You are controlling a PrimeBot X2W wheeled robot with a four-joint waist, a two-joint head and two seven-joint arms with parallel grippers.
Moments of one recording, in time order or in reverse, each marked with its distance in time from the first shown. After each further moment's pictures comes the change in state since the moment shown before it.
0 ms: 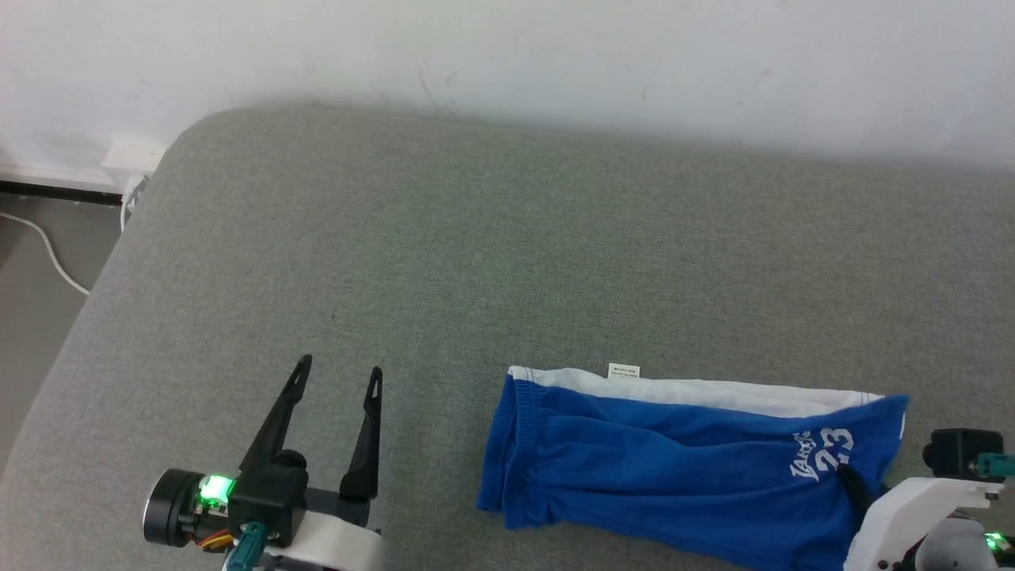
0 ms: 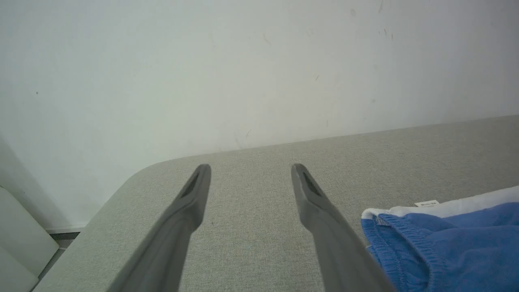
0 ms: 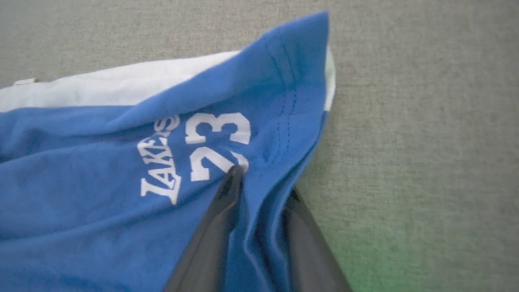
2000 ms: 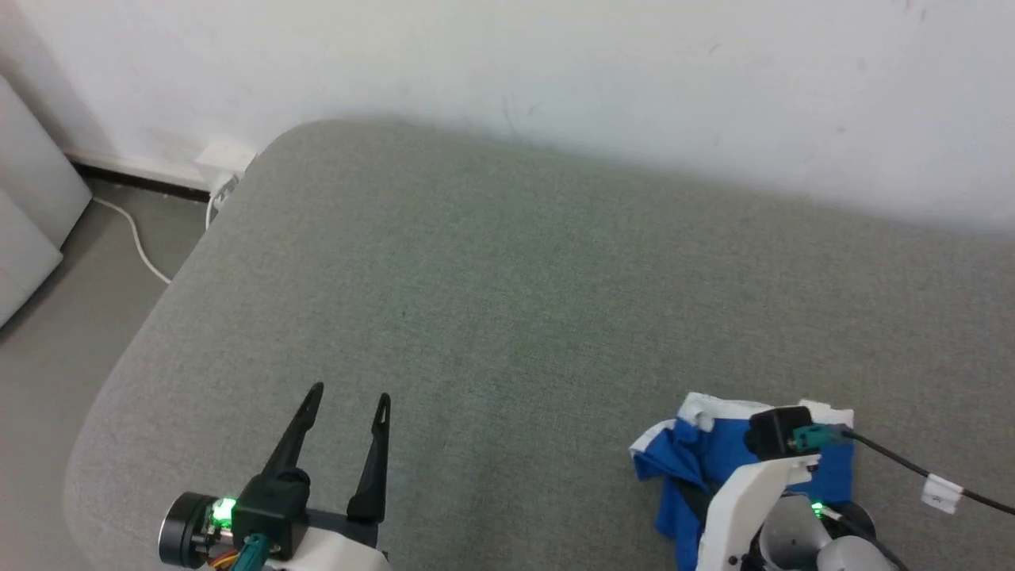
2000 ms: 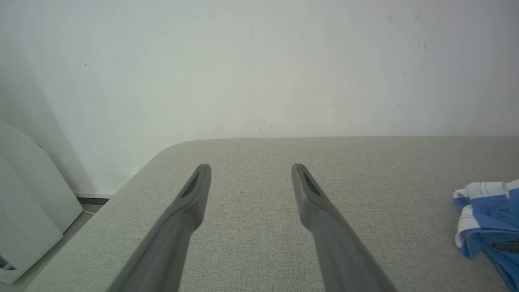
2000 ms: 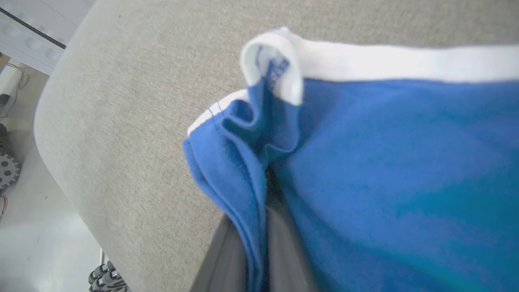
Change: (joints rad) left arm 0.038 -0.073 0.067 0.050 0.008 -0.098 0.000; right arm -0.088 0.130 0.253 0.022 0.040 0.007 0.060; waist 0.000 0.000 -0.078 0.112
